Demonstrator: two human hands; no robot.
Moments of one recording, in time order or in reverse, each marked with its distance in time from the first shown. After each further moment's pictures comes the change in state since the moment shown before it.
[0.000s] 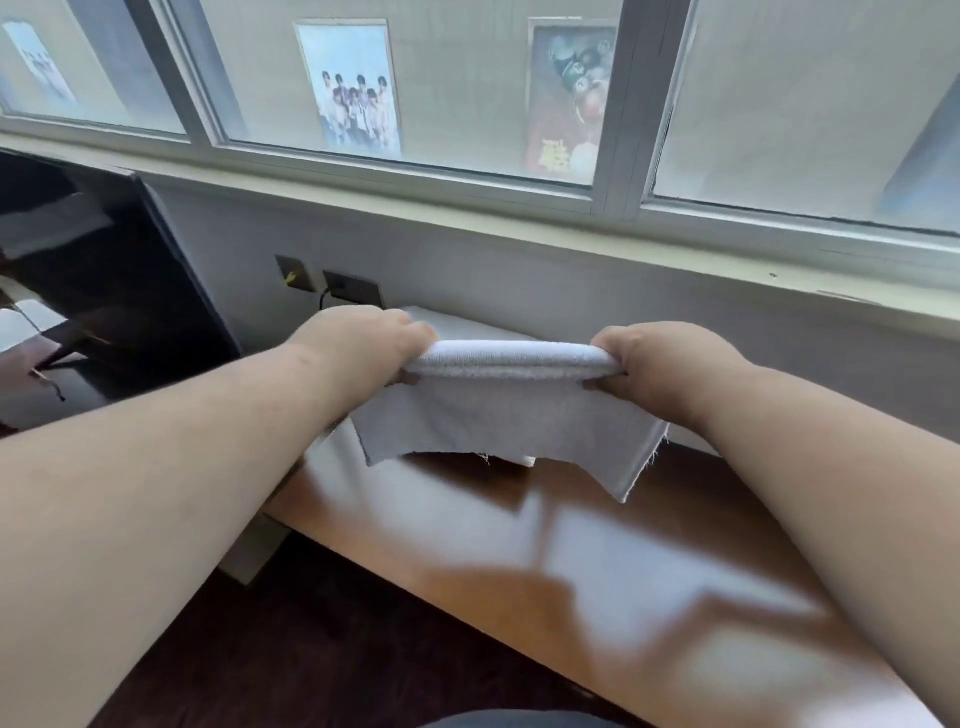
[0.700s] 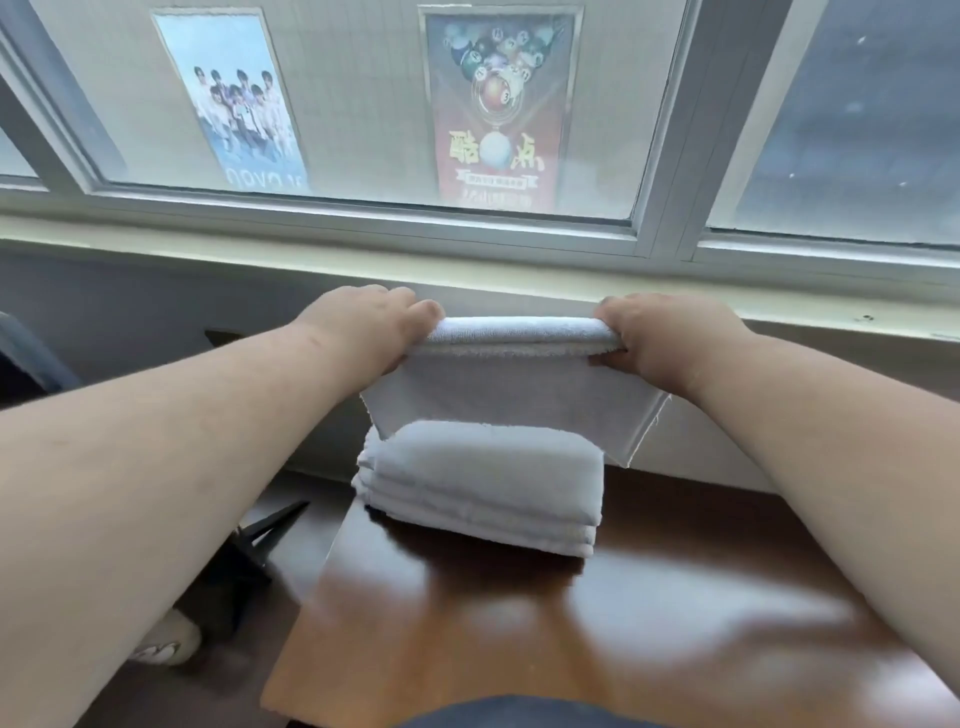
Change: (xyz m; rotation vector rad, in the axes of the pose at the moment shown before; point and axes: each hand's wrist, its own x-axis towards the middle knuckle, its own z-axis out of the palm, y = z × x) left_hand 0.181 -0.160 0.066 0.077 0.062 0.198; right_hand 0.192 -0.001 0.010 -0.129 0.075 0.162
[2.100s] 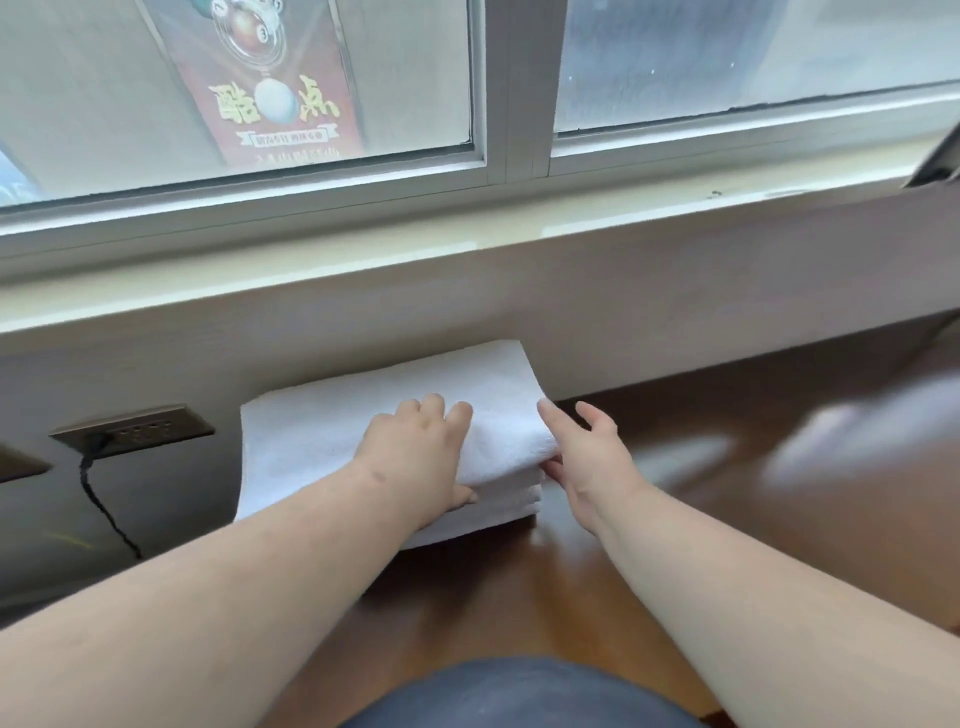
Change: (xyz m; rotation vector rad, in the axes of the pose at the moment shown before) left_hand 0.037 0.156 0.075 -0.231 -0.088 0.275; right_hand -0.095 -0.098 0.149 1.809 0.370 1.397
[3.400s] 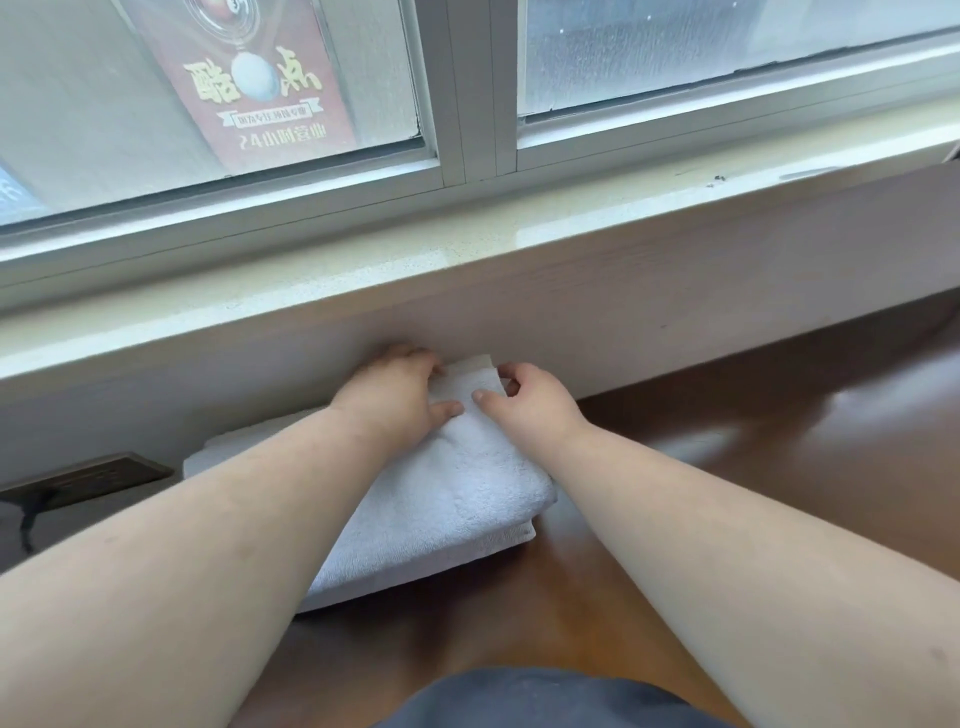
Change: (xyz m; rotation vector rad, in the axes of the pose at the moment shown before) left_hand 0.123 -0.034 0.007 -0.412 0.001 -0.122; right_hand 0.088 -0.047 0.034 -0.826 -0.114 -0.346
